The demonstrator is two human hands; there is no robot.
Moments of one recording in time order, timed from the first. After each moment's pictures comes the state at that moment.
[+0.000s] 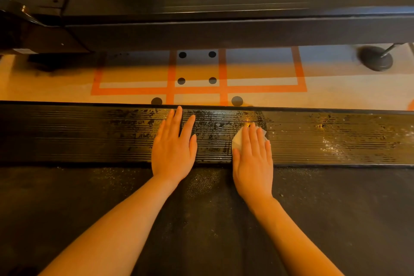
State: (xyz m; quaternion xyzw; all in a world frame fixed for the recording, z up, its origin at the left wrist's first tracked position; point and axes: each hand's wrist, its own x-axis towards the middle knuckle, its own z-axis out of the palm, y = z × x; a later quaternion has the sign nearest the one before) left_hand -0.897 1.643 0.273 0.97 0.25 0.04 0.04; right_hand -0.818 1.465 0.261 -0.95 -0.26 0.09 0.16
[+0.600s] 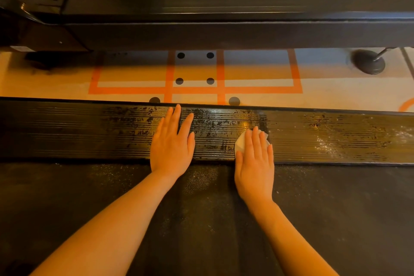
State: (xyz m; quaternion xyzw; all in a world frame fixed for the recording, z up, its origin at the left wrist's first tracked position) left_hand -0.897 1.642 0.273 0.97 0.25 0.03 0.06; right_hand -0.823 1.450 0.260 -0.95 -0.25 0.08 0.17
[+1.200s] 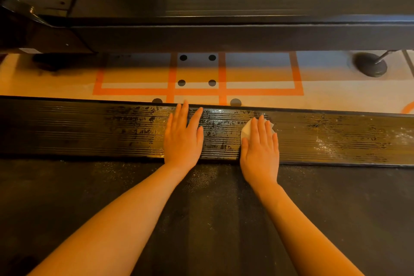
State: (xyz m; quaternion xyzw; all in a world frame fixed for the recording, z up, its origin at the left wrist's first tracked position) left_hand -0.874 1.627 0.284 0.95 0.28 0.05 0.13; right_hand -0.790 1.455 0.264 -0.95 -0.24 0.09 0.17
